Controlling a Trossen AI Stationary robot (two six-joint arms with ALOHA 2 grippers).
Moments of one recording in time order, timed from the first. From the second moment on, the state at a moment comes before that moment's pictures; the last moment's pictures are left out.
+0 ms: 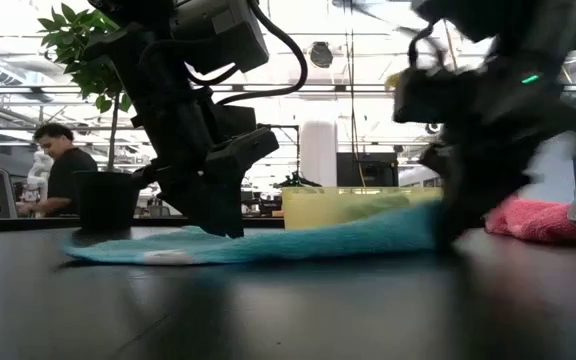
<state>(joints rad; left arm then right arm) -0.24 1.90 1.08 -0.42 -0.40 -1.00 0.37 1.68 0.83 -0.28 0.19 0.44</state>
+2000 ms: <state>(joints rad) -0.24 1.90 1.08 -0.42 -0.39 -1.00 0.22 1.68 0.95 -0.25 0.24 0.06</state>
